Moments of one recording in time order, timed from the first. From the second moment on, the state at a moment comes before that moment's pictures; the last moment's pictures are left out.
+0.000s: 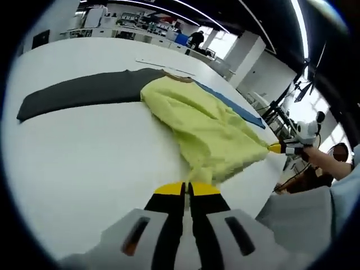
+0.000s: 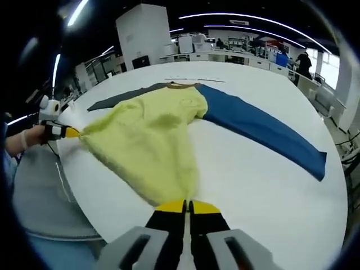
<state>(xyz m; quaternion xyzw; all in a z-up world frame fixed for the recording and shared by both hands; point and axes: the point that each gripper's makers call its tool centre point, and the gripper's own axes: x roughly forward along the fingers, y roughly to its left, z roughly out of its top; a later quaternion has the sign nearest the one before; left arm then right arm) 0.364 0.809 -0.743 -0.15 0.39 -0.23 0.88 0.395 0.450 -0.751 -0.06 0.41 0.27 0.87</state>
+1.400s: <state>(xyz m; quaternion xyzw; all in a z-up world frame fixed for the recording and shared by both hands) 0.319 0.835 -0.771 -0.15 0.47 -0.18 0.85 0.342 0.469 -0.772 0.00 0.48 0.30 0.82</state>
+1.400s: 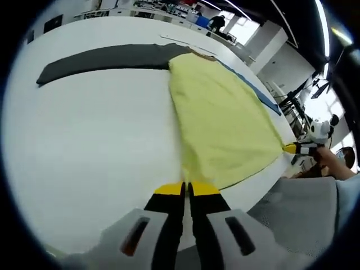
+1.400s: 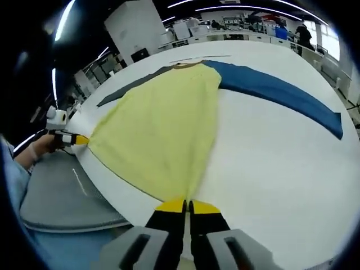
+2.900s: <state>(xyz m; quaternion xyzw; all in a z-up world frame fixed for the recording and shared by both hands) 0.372 0.841 -0.702 -0.12 0.23 -0.19 0.95 0.401 0.423 -0.743 -0.04 0.37 0.26 0.89</state>
